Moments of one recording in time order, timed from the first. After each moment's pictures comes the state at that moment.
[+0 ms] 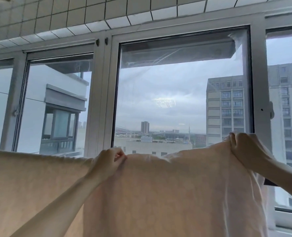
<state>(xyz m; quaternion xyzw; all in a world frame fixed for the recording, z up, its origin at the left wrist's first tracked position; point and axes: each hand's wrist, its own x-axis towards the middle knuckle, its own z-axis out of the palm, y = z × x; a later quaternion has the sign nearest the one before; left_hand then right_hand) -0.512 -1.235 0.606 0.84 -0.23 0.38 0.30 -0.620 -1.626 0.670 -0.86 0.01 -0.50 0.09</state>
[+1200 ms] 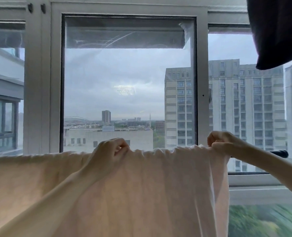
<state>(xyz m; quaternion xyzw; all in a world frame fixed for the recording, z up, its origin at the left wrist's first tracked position) -0.556 -1.362 0.605 0.78 -0.41 0.34 0.33 -0.703 -1.696 0.642 -0.94 0.01 -0.27 0.22</state>
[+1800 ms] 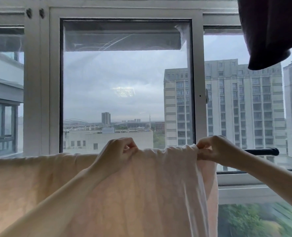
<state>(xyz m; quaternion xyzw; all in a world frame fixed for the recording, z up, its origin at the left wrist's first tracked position) -0.571 -1.384 0.613 0.78 -0.43 0.33 0.32 -0.709 -1.680 0.627 -0.94 -0.06 -0.32 0.10</state>
